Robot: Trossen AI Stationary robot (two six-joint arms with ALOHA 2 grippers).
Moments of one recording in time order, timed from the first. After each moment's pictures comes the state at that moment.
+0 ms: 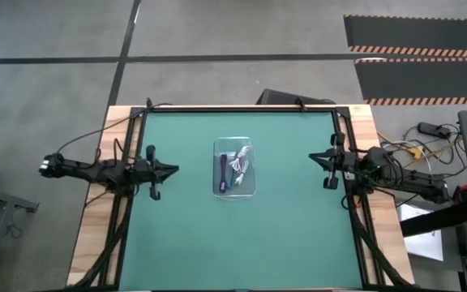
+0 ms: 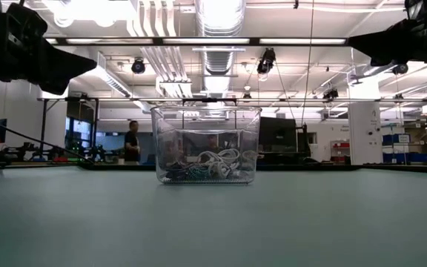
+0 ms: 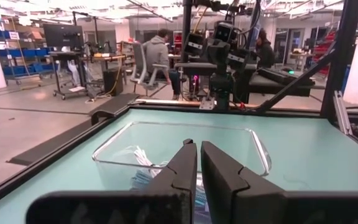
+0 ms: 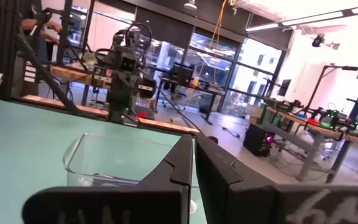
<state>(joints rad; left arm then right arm) -0.21 0.06 0.01 0.07 -0.40 0.01 -0.18 0.02 0.11 0.05 -0.04 -0.28</state>
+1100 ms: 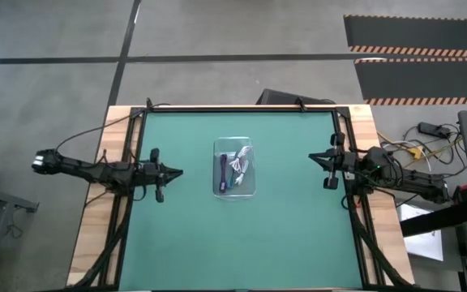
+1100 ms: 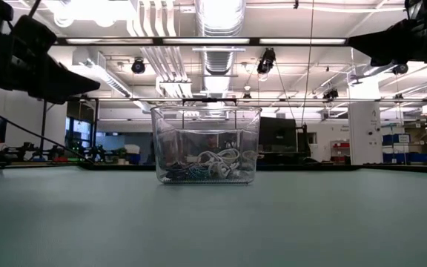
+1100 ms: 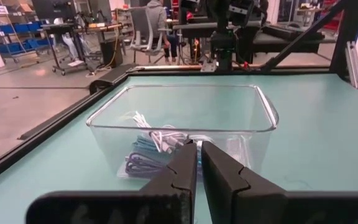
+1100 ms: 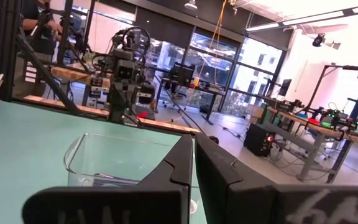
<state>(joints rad) -0.21 0.22 0.00 0.07 -0.40 0.01 -0.18 0.02 0.11 0.05 -0.04 -0.28</state>
